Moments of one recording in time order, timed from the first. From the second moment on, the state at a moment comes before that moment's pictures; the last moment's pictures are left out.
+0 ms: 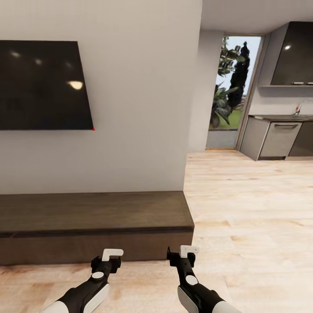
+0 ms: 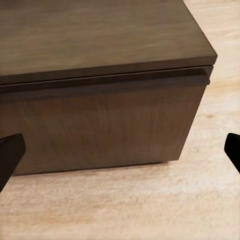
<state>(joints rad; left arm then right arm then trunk) -0.55 0.09 -0.83 -0.50 0.71 -0.03 0.42 -0.56 0.15 0.68 -0.33 -0.56 -0.33 -0.33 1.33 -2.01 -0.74</state>
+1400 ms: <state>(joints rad) -0.55 0.09 -0.83 -0.50 0.71 -0.03 0.42 -0.56 0.15 0.68 -0.33 -0.56 -0.33 -0.33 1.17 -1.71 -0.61</state>
